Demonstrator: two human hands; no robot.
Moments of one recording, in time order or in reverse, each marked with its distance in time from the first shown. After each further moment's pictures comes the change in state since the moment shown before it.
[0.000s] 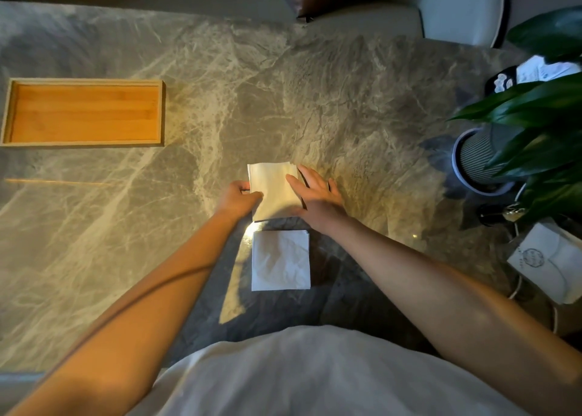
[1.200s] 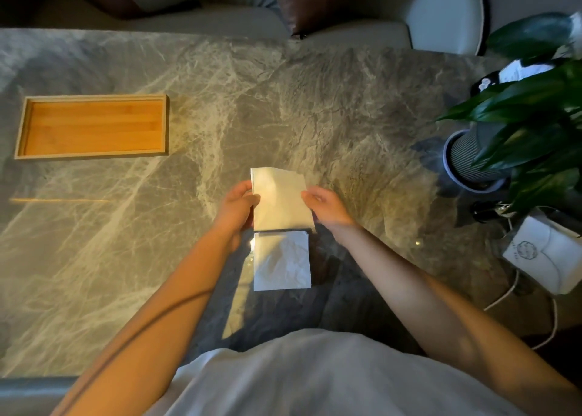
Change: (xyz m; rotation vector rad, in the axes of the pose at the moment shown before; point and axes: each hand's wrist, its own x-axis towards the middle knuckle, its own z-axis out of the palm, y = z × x) left_hand -0.060 0.012 -0.005 -0.477 -0.123 0.060; right_hand -0.029 -0.014 -0.012 1.185 0.112 0.322
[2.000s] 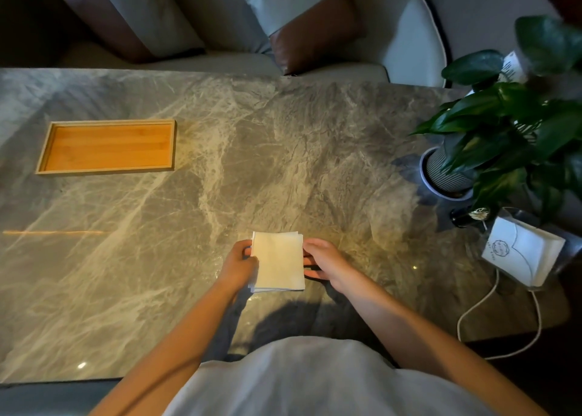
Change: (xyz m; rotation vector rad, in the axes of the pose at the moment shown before) left_hand -0.061 -0.069 -0.007 0.346 0.042 -0.038; right_hand -0.077 0.039 0.003 0.089 -0.029 0.274
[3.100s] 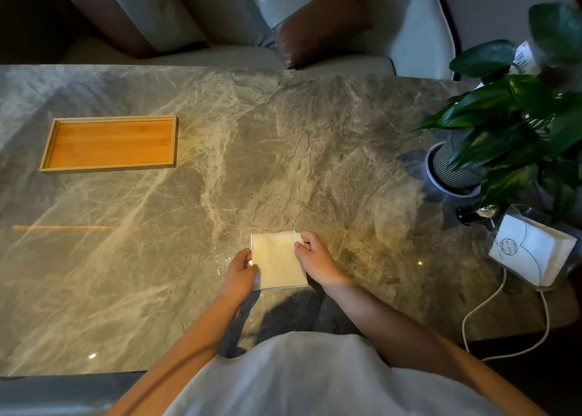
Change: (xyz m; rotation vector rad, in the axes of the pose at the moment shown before) left_hand -0.008 -0.021 0.009 -0.042 0.060 0.043; right_hand 0.013 0.013 0.020 -0.341 0.127 -0.204
